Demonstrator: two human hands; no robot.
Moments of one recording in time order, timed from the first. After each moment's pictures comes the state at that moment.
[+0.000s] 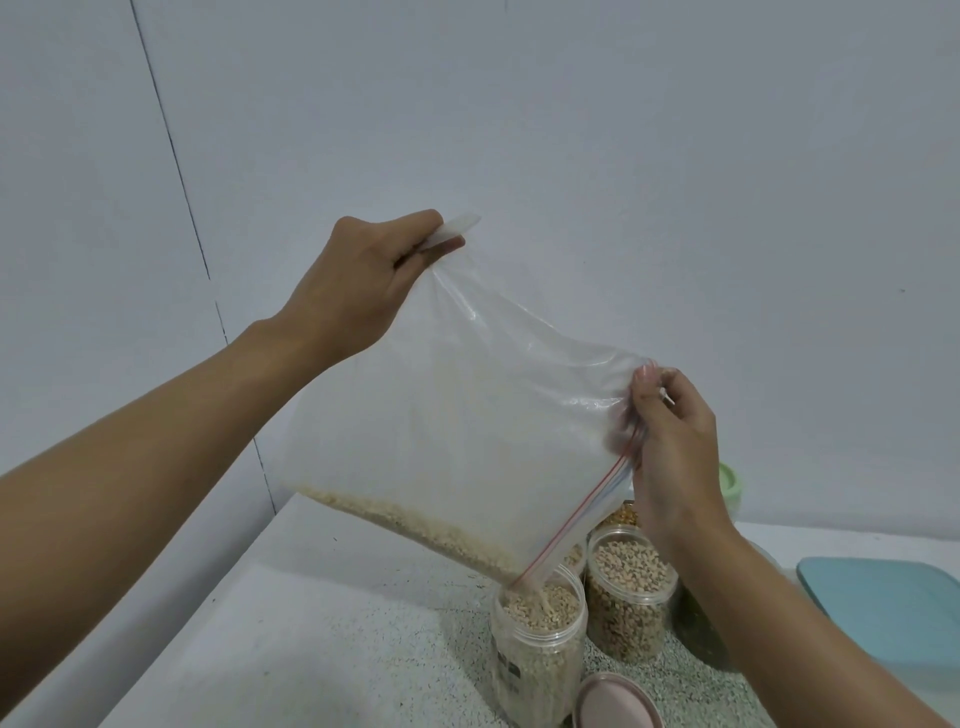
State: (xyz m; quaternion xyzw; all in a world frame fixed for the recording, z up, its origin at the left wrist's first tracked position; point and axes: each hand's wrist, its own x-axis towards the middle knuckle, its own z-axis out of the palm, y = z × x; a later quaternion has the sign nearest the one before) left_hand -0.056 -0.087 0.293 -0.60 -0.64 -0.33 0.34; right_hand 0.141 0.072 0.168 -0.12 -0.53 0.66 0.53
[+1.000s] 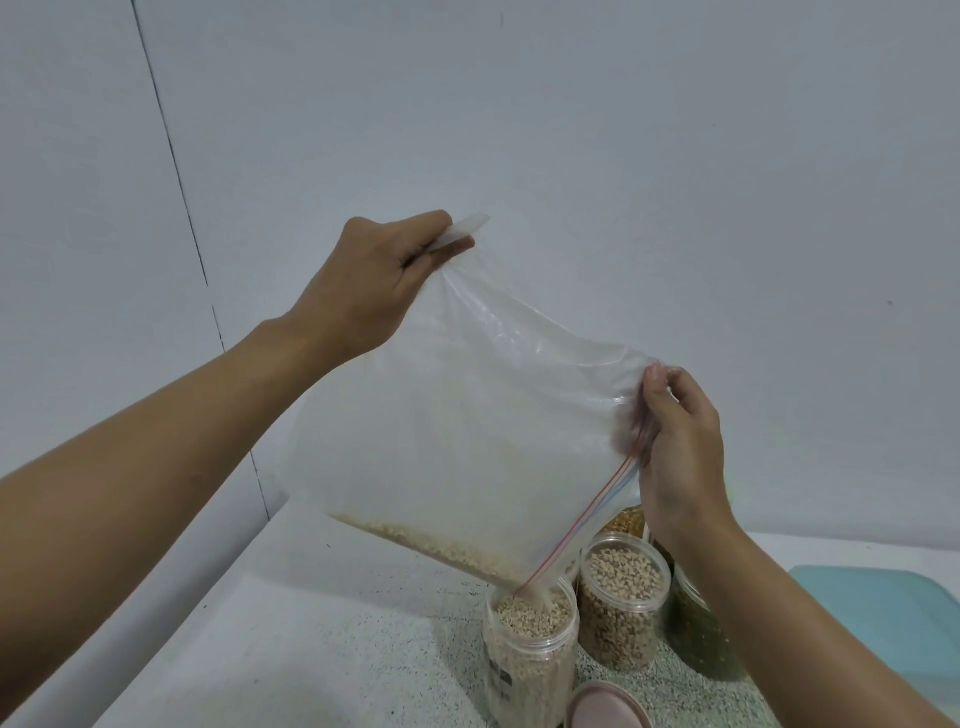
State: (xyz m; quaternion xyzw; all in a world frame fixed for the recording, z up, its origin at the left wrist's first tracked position) left_hand -0.046 -0.081 0.298 -0.61 -0.63 -0.35 0.33; right_hand 0.146 0.081 0.175 -0.12 -0.53 0.65 0.53
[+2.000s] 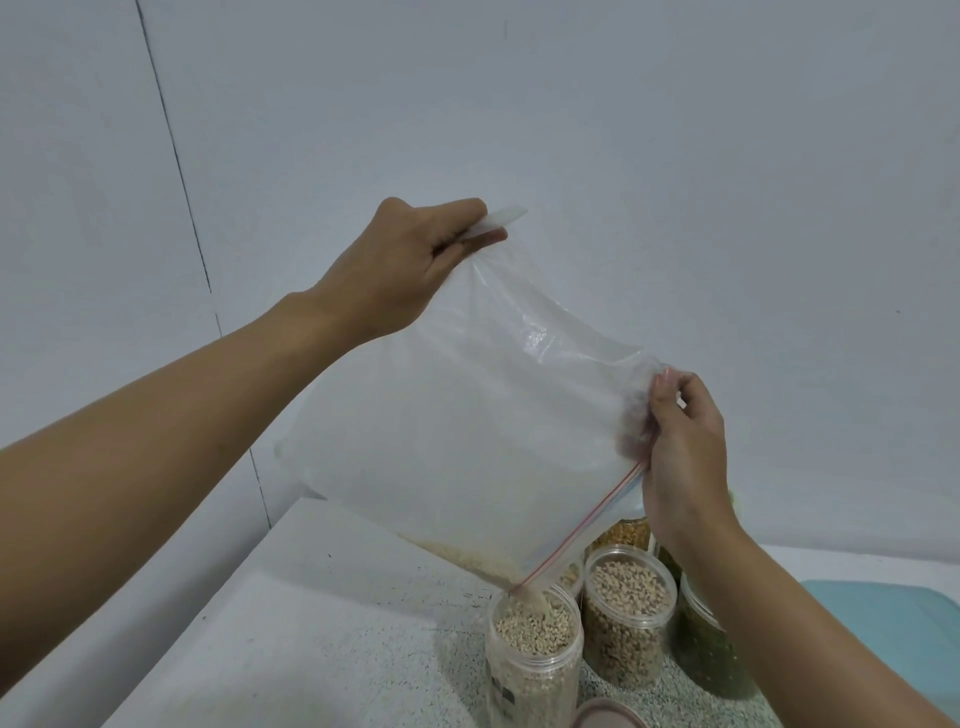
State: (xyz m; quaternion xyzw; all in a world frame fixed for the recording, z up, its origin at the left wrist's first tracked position) left_hand -0.043 -0.064 0.320 -0.64 -0.61 -0.32 0.33; right_hand 0.140 0.087 0.180 -0.15 -0.52 0.64 0.54
